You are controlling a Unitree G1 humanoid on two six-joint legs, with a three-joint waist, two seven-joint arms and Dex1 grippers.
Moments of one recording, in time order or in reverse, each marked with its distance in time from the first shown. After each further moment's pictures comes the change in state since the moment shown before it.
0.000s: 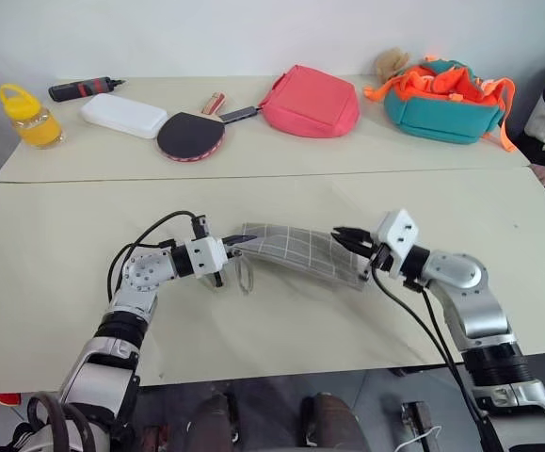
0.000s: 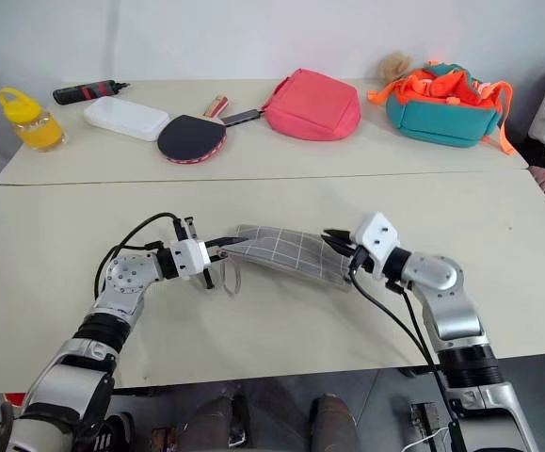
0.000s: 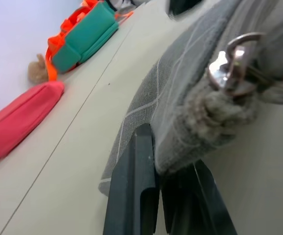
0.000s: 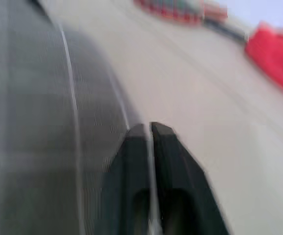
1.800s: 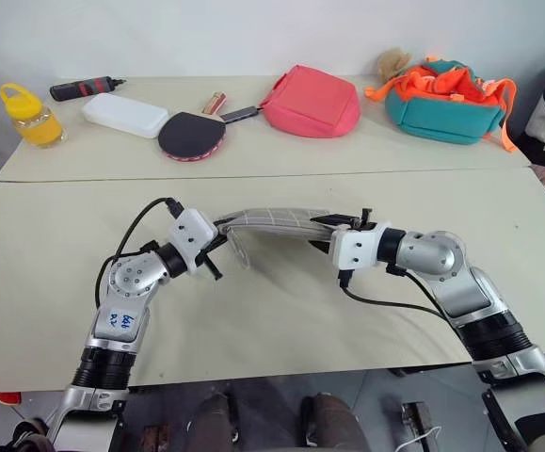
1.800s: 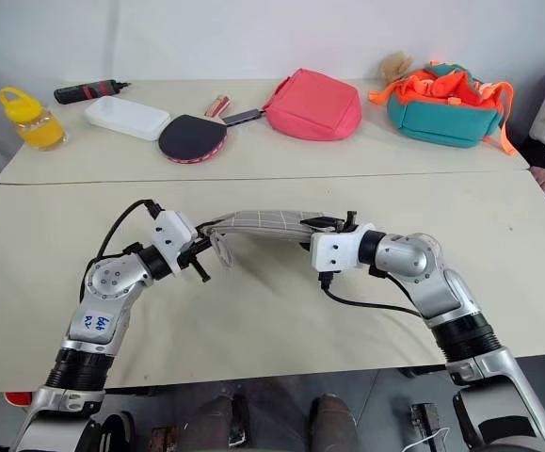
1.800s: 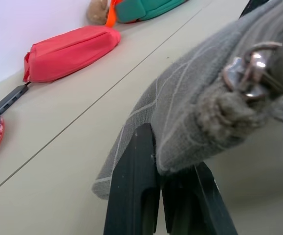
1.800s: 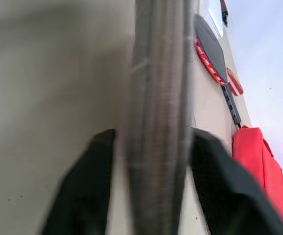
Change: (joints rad) left arm 0.242 -0.002 0.102 -0.698 -0.067 0.765 0.179; right arm -0.148 -0.081 0.205 0.122 -0.503 -0.378 -0.092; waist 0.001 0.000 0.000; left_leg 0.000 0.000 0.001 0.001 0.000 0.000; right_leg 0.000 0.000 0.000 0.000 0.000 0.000
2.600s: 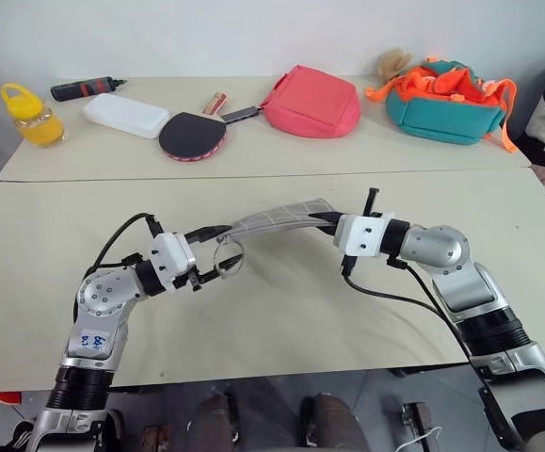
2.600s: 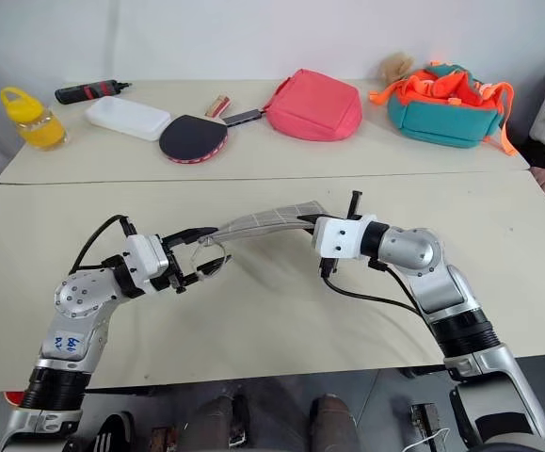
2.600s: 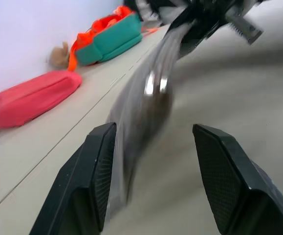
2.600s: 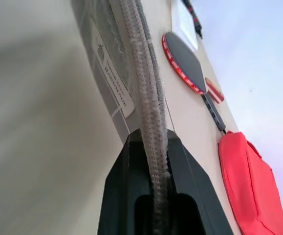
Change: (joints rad) left arm 0.105 0.076 0.066 -0.003 -0.161 -0.208 -0.219; right arm -0.011 0.014 -0.028 0.008 0.139 0.014 0.020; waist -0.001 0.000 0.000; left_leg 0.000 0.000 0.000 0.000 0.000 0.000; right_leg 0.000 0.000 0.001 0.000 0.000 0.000
